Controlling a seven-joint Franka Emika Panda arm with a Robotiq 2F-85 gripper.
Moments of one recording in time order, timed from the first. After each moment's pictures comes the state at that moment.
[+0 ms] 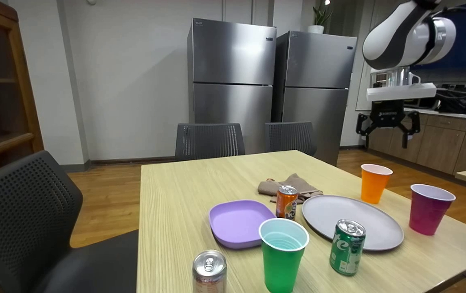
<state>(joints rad) -0.19 0.13 -0.19 -2.21 -0.16 2.28 0.51</state>
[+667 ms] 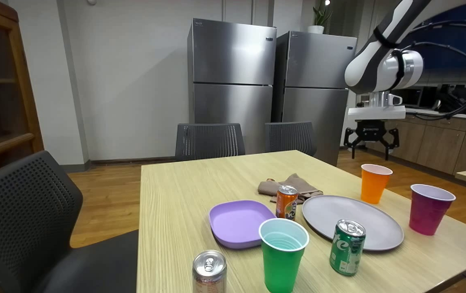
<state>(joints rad) -0.18 0.38 -0.22 -2.02 -0.08 2.35 0.55</state>
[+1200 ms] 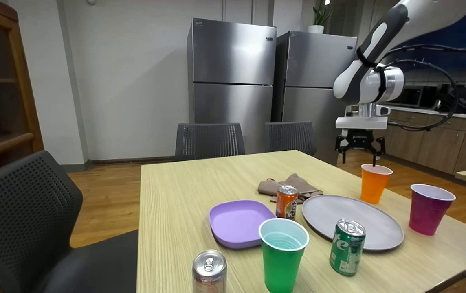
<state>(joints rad) -0.17 0.55 -0.24 -1.85 0.00 2.35 0.59</state>
